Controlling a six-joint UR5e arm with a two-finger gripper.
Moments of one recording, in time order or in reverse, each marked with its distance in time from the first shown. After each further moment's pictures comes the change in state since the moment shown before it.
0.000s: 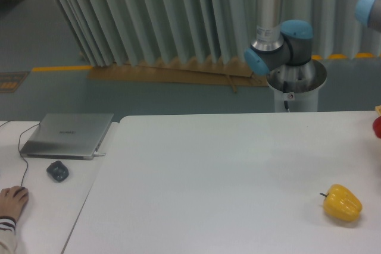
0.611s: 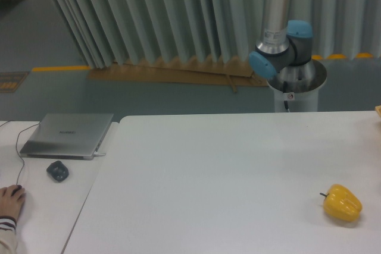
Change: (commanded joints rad) arm 0.196 0.011 0.005 -0.026 0.008 0.273
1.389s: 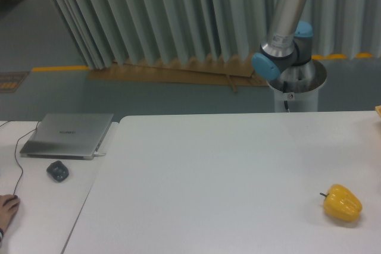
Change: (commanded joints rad) arm 0.138 -0.097 0.005 0.127 0.108 0.159
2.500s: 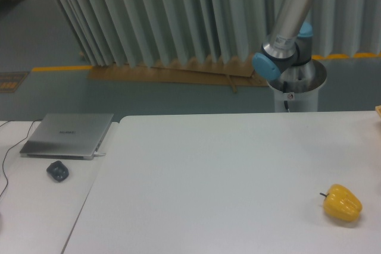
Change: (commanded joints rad) arm 0.040 -0.120 -0.014 0.043 0.069 -0.018
